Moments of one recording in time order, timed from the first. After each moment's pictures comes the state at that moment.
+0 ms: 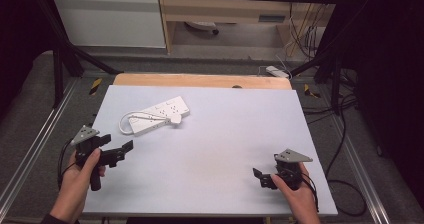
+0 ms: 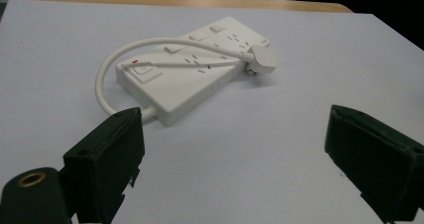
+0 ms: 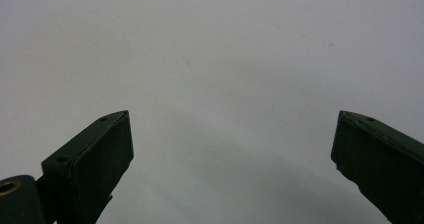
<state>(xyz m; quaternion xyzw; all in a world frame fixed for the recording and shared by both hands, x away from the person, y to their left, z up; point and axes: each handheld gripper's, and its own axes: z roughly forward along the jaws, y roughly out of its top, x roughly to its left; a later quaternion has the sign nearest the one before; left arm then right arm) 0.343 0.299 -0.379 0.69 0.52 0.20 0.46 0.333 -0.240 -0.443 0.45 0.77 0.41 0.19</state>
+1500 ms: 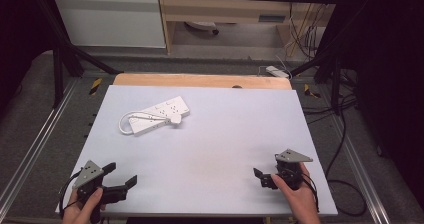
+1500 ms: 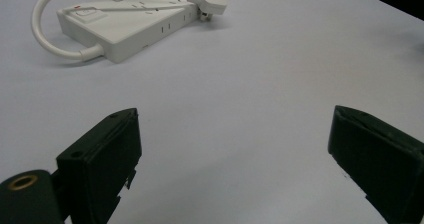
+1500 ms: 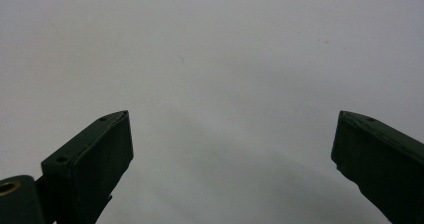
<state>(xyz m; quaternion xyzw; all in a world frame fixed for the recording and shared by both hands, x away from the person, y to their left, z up) 0.277 0.288 -0.426 0.73 0.45 0.20 0.47 0.333 -0.241 -0.444 0.45 0.77 0.40 0.19</state>
